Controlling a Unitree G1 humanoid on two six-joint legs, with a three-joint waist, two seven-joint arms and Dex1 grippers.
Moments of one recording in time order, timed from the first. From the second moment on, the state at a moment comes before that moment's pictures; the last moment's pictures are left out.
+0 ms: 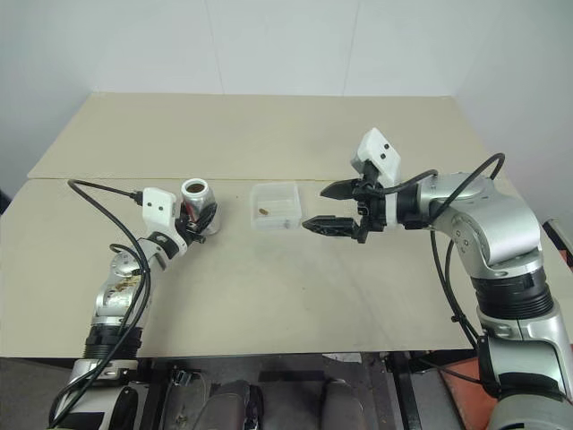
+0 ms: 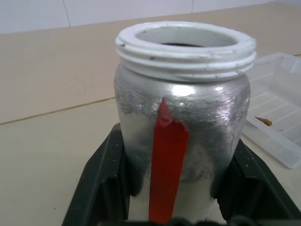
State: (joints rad) left arm -0.44 0.33 0.12 0.17 -0.20 0.24 -0.39; right arm -0.77 -0.78 0.08 -0.19 0.57 0.90 0.99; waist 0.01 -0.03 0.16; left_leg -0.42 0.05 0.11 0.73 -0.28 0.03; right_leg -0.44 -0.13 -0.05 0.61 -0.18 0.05
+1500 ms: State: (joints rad) left arm 0.03 0.90 0.51 -0.47 -0.71 0.53 -1.01; right arm -0.57 -0.81 0.03 -0.39 0.58 0.79 0.97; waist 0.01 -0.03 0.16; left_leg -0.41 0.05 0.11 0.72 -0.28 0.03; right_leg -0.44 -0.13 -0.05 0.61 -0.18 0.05
